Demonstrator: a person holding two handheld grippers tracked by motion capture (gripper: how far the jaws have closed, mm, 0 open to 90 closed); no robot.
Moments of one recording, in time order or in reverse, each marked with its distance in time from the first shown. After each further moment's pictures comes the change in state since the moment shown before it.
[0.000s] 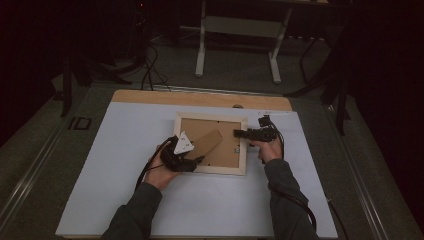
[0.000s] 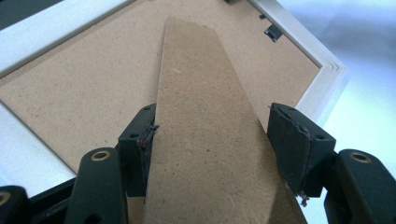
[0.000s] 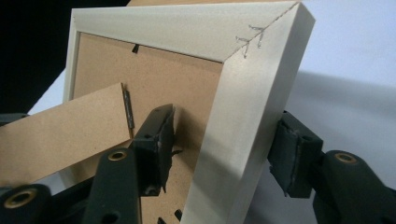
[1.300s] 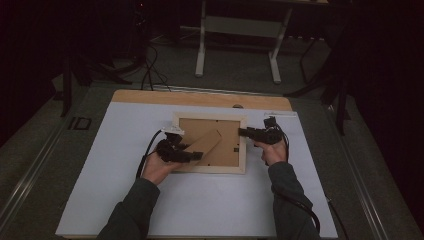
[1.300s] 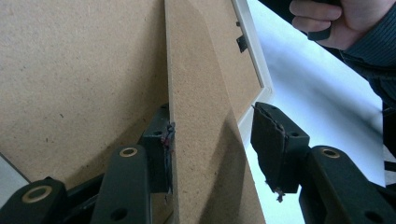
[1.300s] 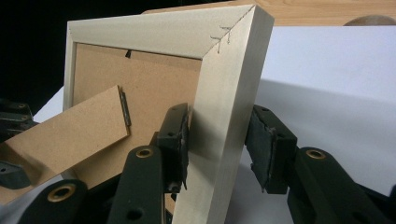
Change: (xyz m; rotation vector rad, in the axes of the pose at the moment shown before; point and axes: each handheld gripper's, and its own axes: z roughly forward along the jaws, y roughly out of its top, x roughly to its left) left arm 0.038 -0.001 0.004 0.038 -0.327 -0.378; right arm 0.006 -0.004 -0.019 -0.077 -0.012 -0.046
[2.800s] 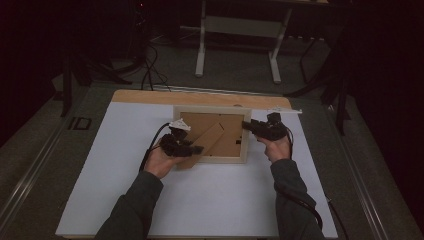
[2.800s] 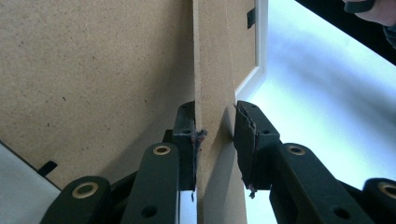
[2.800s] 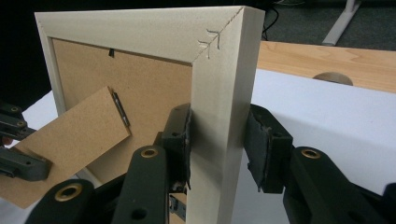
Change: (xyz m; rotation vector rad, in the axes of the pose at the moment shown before) left arm -0.005 0.022 0.003 0.061 0.090 0.068; right arm 0.020 0.018 -0.020 -0.082 -0.081 -0.131
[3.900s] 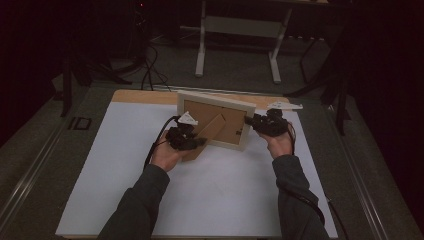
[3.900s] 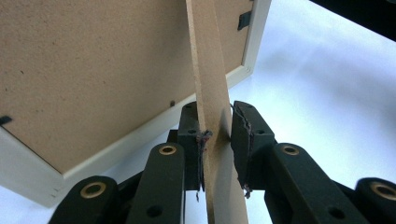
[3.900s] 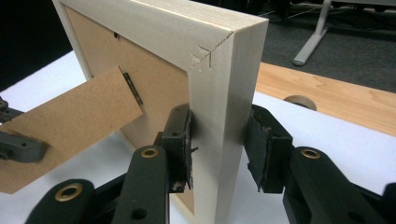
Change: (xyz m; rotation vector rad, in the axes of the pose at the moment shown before) left arm -0.006 0.024 0.007 -0.020 0.113 0.074; right arm 0.010 0.017 -0.007 -0.007 -0.096 -0.118
